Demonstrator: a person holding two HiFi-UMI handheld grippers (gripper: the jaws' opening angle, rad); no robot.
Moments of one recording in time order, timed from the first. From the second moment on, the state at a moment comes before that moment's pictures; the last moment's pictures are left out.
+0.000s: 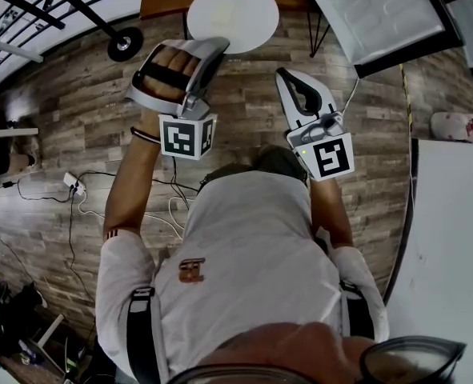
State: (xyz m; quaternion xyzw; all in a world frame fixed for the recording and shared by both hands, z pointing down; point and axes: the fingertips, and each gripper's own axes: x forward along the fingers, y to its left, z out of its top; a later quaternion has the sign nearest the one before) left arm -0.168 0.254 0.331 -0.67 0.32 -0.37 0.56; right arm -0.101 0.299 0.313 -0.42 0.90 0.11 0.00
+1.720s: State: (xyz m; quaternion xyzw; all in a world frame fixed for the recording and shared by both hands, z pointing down) left arm -0.079 -0.065 0.340 -0.64 0.34 -0.40 0.56; right arm -0.014 -0.028 0.328 -0.38 0.92 0.11 0.03
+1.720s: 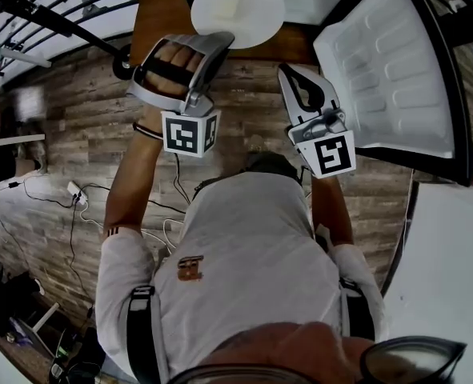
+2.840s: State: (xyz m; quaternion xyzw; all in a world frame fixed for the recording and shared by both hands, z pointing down) left arm -0.011 -0.222 0.348 -0.63 0.35 -0.44 0.53; right arm 0.054 -0.165 0.324 -0.36 0.92 0.11 0.03
